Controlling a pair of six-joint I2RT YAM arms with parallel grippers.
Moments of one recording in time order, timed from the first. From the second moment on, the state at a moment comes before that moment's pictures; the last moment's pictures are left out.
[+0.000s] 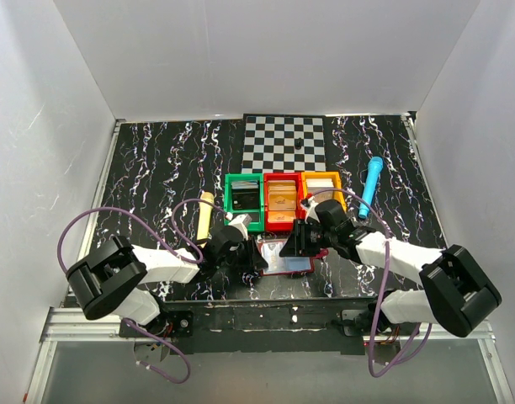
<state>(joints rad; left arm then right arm) -0.92 1.44 0.42 0.36 0.11 -0.90 0.66 1.27 0.51 -0.01 -0.44 0.69</state>
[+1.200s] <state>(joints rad) -0.92 1.38 0.46 0.26 0.07 -0.87 0.66 1.41 0.51 0.05 -0.47 0.70</state>
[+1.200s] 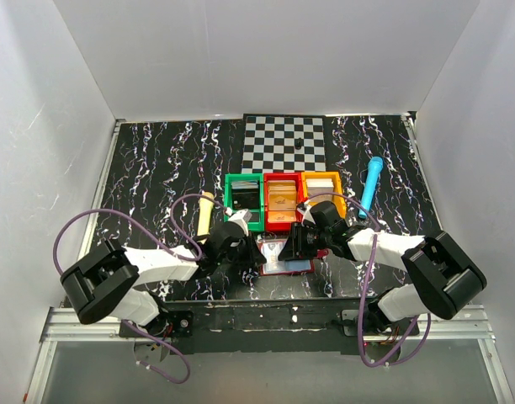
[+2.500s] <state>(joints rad) -0.91 1.48 0.51 0.24 0.07 -0.87 0.66 1.43 0.50 0.12 -0.51 0.71</state>
